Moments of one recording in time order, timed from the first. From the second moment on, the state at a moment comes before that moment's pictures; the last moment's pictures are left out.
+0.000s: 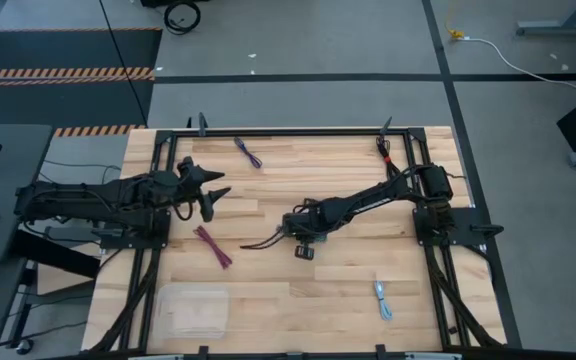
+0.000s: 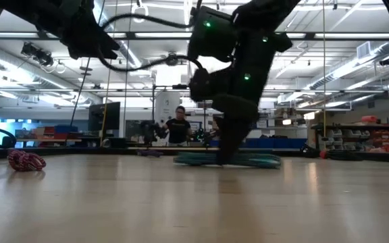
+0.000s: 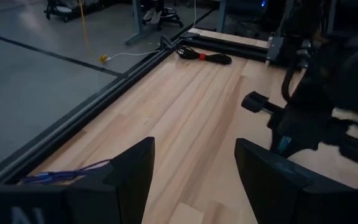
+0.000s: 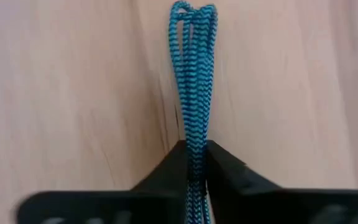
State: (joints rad) left arm 0.04 0.65 0.53 -0.21 -0.41 -0.16; right arm 0.09 2.00 1.30 -0.52 0.16 0.26
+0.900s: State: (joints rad) left arm -0.08 0.34 0.60 -0.18 -0.13 -0.14; right arm 0.22 2.09 1.59 0.32 -0.13 0.01
